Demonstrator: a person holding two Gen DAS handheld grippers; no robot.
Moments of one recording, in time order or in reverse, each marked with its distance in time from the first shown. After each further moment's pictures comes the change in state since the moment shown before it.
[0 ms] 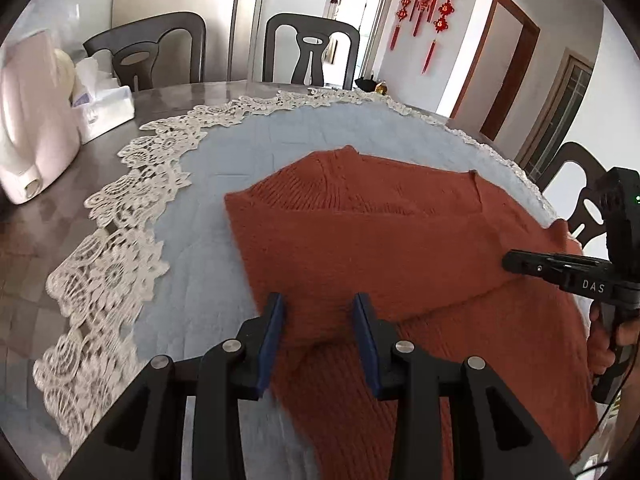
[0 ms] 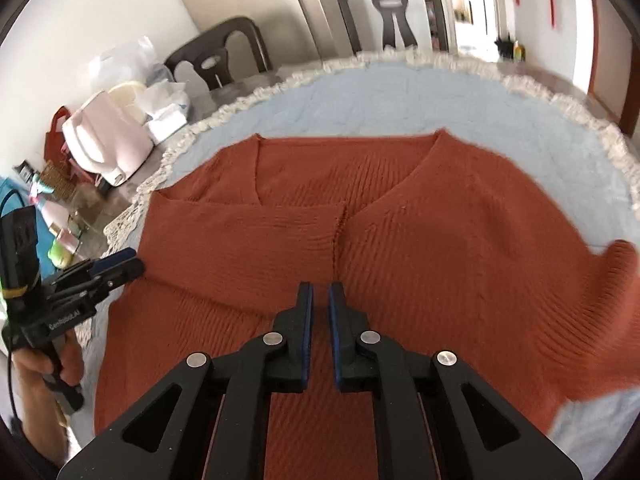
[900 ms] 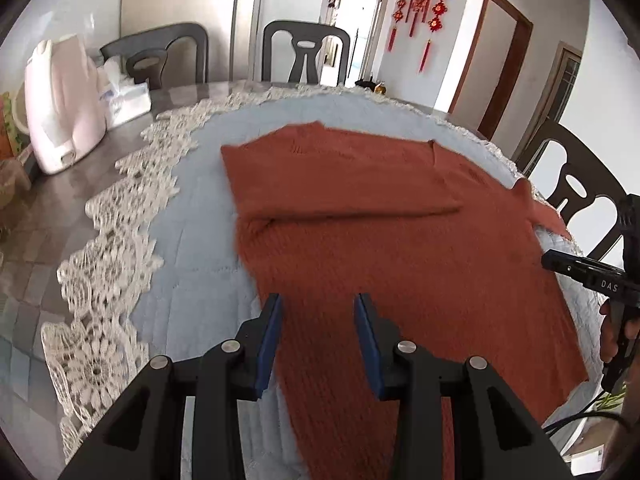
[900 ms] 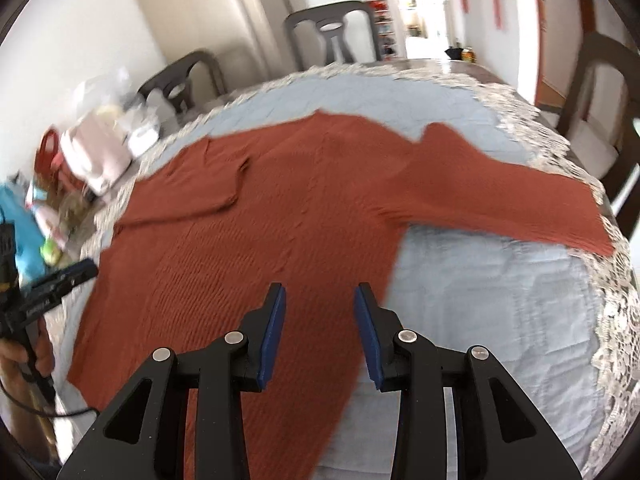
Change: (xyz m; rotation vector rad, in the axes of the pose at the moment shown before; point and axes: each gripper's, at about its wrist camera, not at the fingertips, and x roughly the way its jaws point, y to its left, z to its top) left arm -0.055 -0.041 -0.056 0.026 -0.023 0.033; right arm -0.084 -0.067 -0.081 0.134 -0.100 -0.101
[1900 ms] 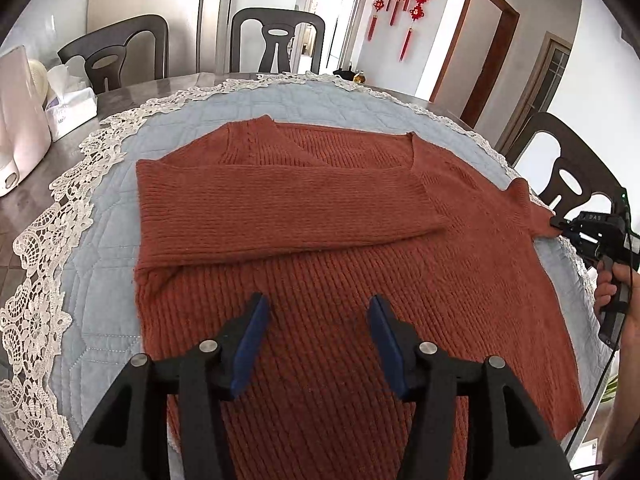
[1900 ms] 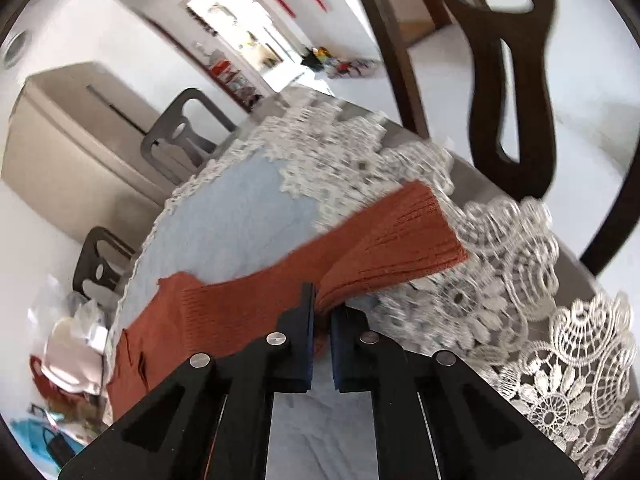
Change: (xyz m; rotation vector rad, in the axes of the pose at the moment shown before) left arm 0.053 -0.032 0.024 0.024 0.047 -0.068; right arm -0.014 -0.150 0.039 0.584 -0.184 -0.093
